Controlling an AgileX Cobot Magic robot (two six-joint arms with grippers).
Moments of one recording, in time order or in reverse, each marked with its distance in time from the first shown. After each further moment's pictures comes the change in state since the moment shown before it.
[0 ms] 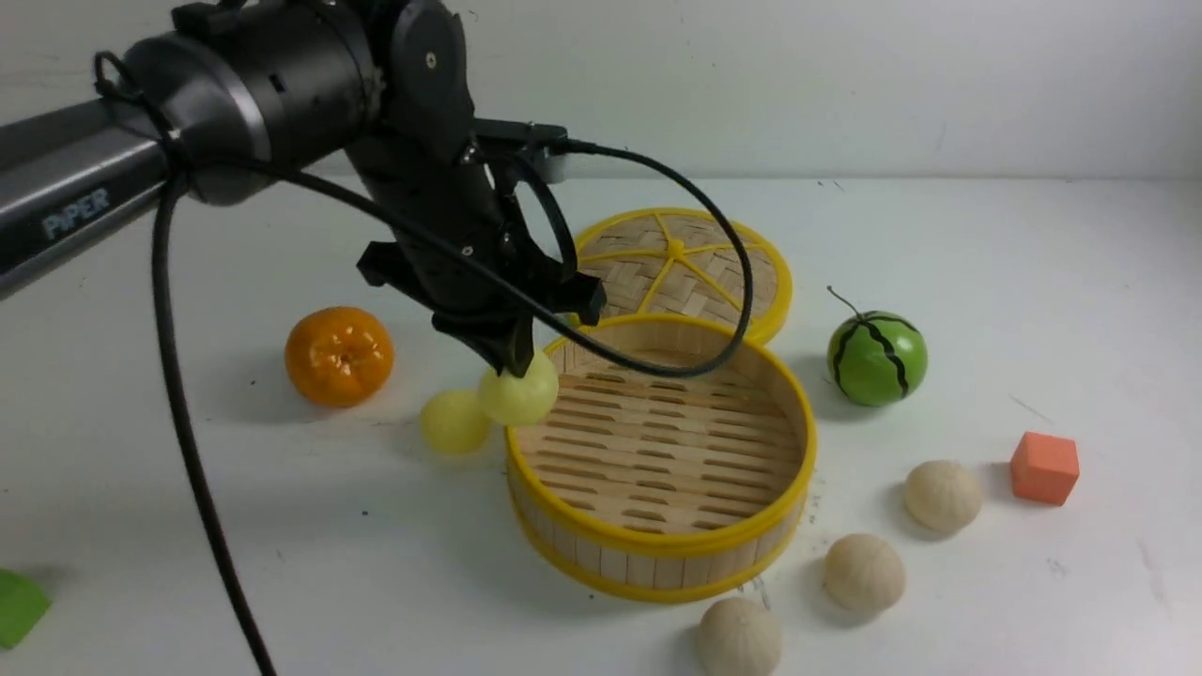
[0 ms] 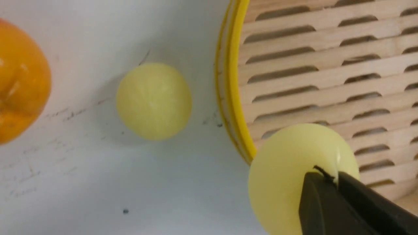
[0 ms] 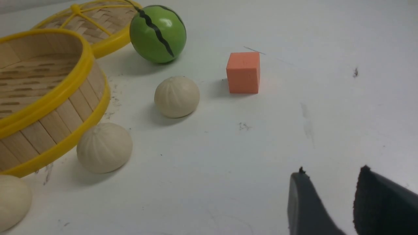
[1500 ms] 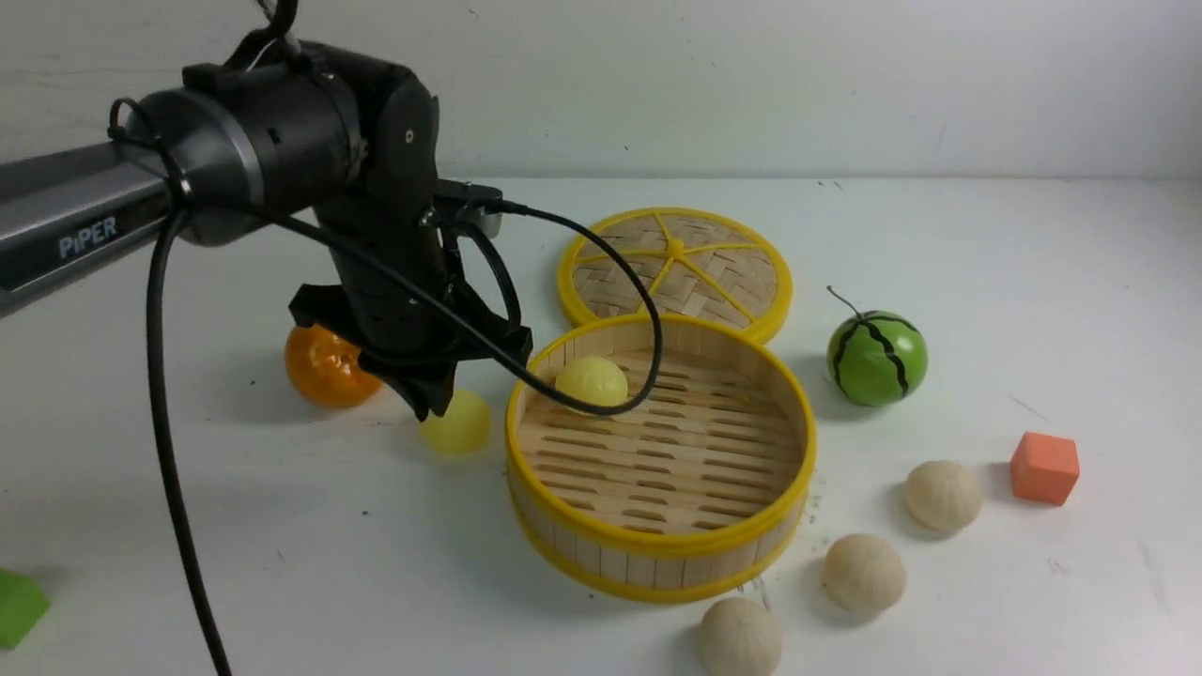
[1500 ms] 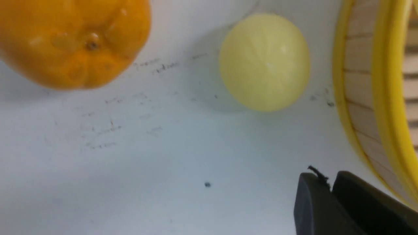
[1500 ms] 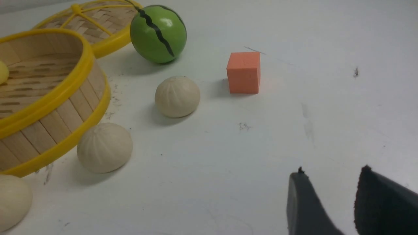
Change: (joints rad) right arm 0.000 0.000 0.000 0.000 0.000 0.000; left arm 0.081 0.007 0.133 0.132 -0.061 -0.097
